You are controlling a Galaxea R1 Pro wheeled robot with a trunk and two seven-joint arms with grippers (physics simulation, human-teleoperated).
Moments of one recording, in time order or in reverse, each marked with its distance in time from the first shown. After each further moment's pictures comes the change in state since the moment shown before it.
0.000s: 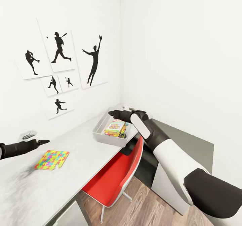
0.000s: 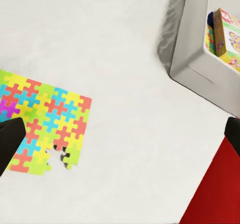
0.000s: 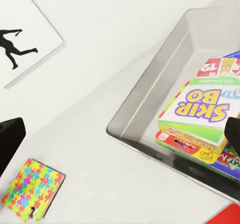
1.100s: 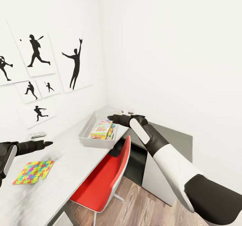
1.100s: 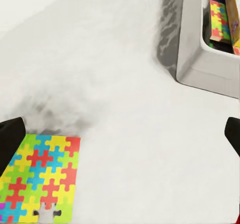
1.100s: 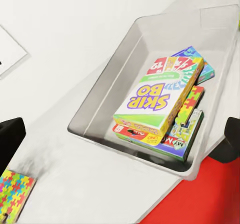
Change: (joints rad) left arm -0.012 -0.024 -0.161 0.010 -0.011 -0.122 0.254; right arm 0.051 0.000 0.015 -0.029 0.006 0.006 -0.002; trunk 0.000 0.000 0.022
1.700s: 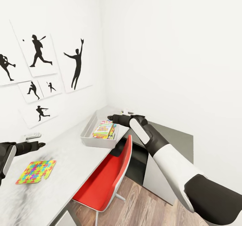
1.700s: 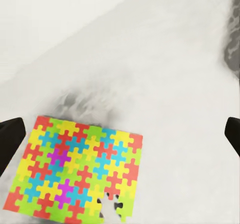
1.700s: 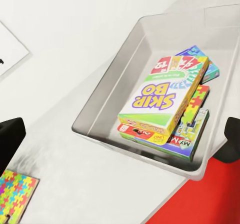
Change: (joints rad) left arm 0.002 0.001 0.009 0.002 0.002 0.000 0.205; right arm 0.000 0.000 0.003 -0.001 0.003 -0.002 -0.002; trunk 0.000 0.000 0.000
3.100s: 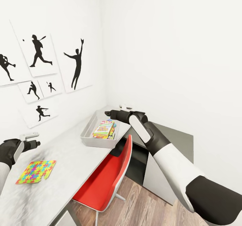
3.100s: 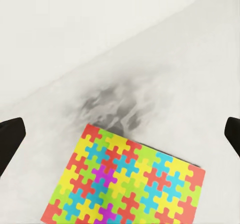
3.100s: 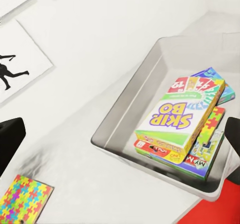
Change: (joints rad) left arm -0.271 0.000 -0.003 0.545 -0.078 -0.280 0.229; right arm 0.000 0.000 0.003 -0.106 0.002 0.026 -0.002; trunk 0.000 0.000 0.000
